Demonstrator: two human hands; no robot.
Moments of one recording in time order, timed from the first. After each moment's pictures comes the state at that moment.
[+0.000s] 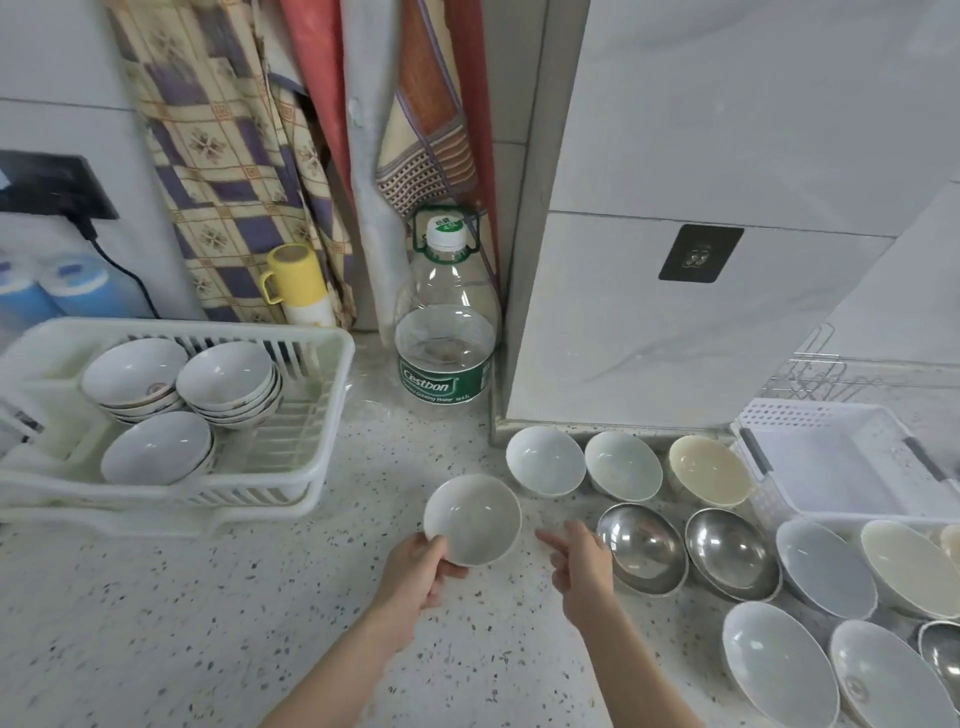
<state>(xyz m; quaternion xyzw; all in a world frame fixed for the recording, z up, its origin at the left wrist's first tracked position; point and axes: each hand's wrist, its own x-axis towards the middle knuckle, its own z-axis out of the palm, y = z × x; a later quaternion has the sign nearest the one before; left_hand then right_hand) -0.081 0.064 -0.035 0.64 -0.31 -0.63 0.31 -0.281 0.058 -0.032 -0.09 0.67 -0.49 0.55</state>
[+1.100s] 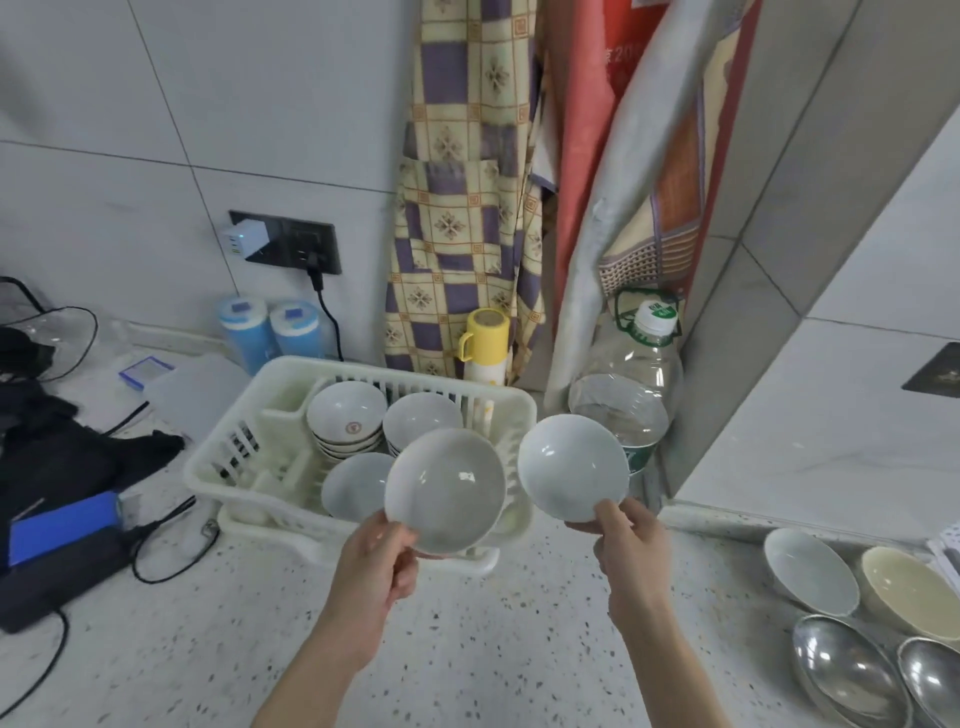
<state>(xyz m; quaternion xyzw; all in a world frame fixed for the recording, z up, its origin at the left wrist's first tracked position) 0.159 0.068 0.074 0.52 -0.33 -0.57 0.54 -0.076 0.020 0.084 -0.35 0.63 -0.52 0.46</state>
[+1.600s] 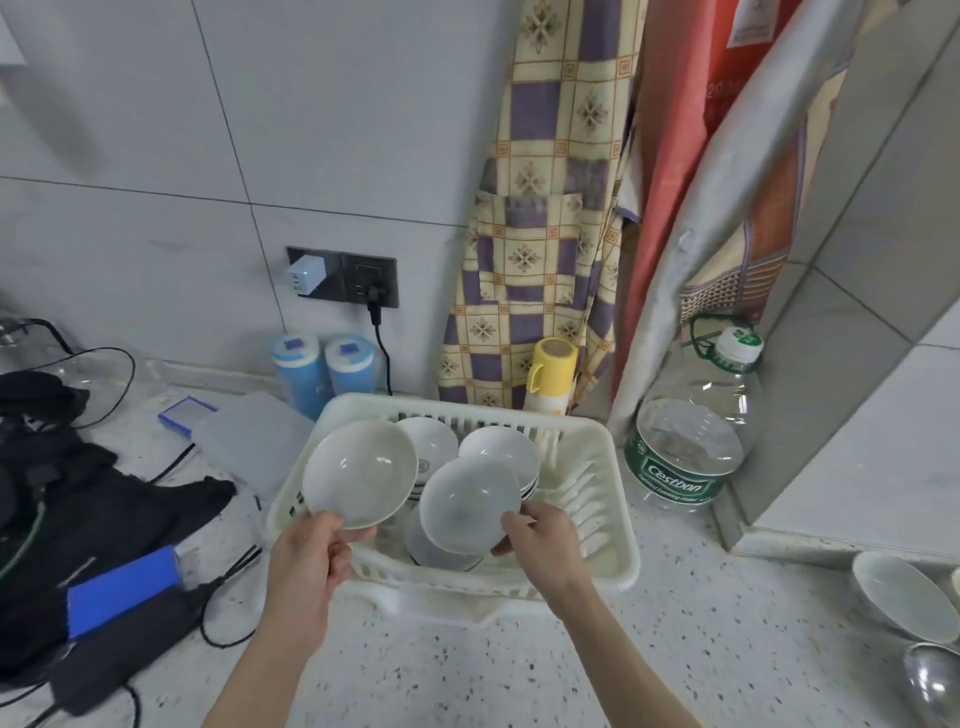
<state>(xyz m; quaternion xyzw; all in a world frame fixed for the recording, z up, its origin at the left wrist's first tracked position) 0.340 0.023 0.060 0.56 -0.24 -0.50 0.62 0.101 -0.020 0.070 -0.55 0.63 -0.33 0.45</state>
